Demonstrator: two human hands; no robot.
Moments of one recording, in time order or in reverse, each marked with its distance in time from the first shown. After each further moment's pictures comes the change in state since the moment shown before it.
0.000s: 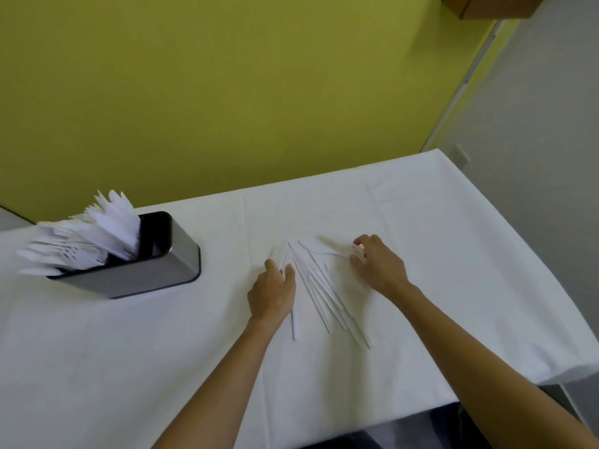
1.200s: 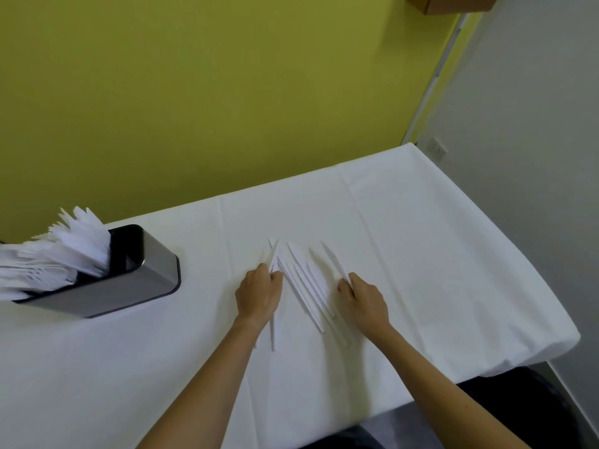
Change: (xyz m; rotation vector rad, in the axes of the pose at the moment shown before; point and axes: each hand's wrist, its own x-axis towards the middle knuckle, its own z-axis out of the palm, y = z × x) left_hand 0.015 0.003 0.014 0.014 0.036 0.122; right_hand -0.061 0.006 0.036 0.312 0.013 0.232
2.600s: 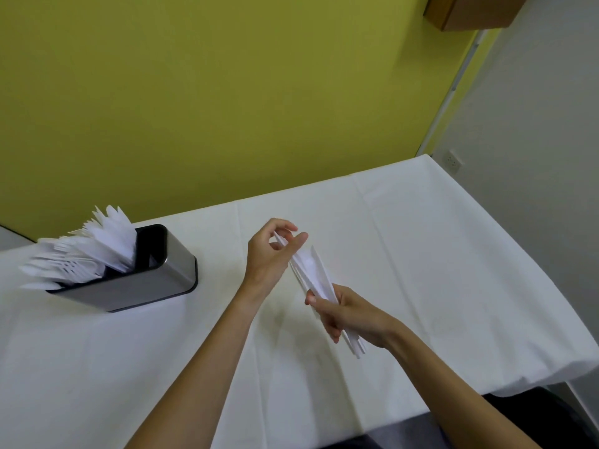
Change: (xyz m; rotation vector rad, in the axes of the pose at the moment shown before) left_hand 0.001 0.038 -0.066 -0.803 0.077 0.284; right_hand -0.028 -0.059 -0.030 0.585 -0.718 -0.201
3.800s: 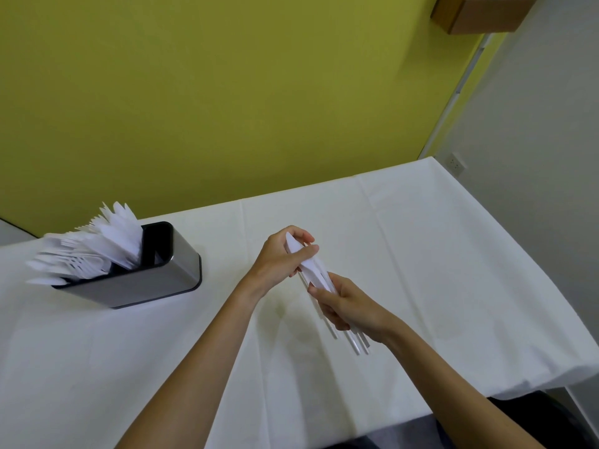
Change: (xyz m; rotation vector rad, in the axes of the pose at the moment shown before) left_hand 0.002 0.010 -0.007 0.073 -0.287 -0.191; right_hand 0.007 -0.017 0.007 -0.079 0.097 -0.056
